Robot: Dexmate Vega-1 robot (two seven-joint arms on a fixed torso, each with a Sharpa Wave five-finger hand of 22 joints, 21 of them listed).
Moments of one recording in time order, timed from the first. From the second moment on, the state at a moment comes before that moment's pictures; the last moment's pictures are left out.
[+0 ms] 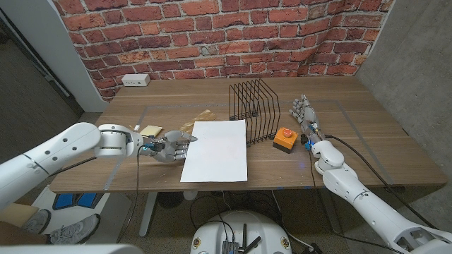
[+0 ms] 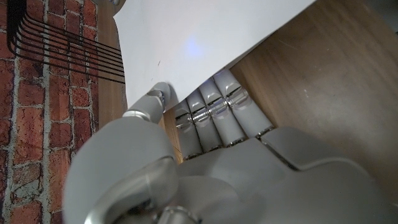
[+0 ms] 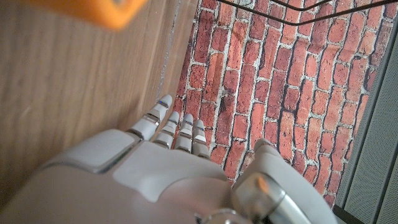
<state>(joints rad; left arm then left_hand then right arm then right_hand) 1.02 1.12 0.24 -1.94 -1.66 0.77 0.30 0.73 0.04 0.65 -0.17 0.19 0.99 0.00 0.22 0.18 0.97 -0.13 0.21 0.17 1.02 -0.16 0.19 0.16 1.02 -0.15 0.23 0.17 -0.93 -0.46 -0.37 -1.30 0.60 0.38 -0.09 0.08 0.10 0.30 0.12 0.24 0.10 0.04 0.19 0.17 0.14 -0.01 0.19 0.19 0.04 -0.02 0.20 0.33 0.28 -0.03 0.19 0.17</state>
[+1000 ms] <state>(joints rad) 1.05 1.13 0.21 -1.98 -1.65 0.73 0.31 0.73 0.06 0.69 -0.18 0.19 1.02 -0.02 0.21 0.19 1.03 -0.13 0.20 0.17 1.04 -0.17 0.18 0.16 1.02 -0.15 0.22 0.17 -0.89 -0.45 -0.37 -1.25 0.61 0.38 -0.05 0.08 0.10 0.31 0.12 0.24 0.10 0.04 0.19 0.17 0.15 0.00 0.19 0.19 0.04 -0.02 0.20 0.33 0.29 -0.02 0.19 0.17</state>
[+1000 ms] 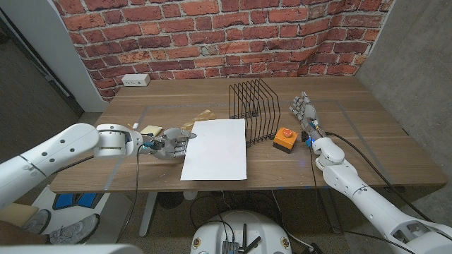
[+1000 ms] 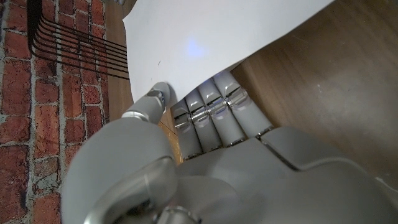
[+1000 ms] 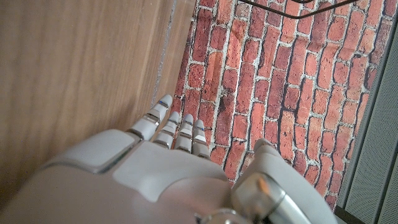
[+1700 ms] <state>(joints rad) 1.06 1.16 0.17 -2.01 -1.59 0.71 0.29 0.73 0.08 0.71 -0.18 0.19 1.02 -0.02 0.21 0.19 1.04 -0.13 0.20 0.17 1.04 -0.17 0.18 0.16 1.01 -0.16 0.22 0.17 -0.90 -0.45 -0.37 -1.25 0.61 0.39 -0.05 0.07 0.10 0.31 0.12 0.24 0.11 0.05 0.19 0.17 0.15 0.00 0.19 0.19 0.04 -0.02 0.20 0.33 0.29 -0.02 0.19 0.17</state>
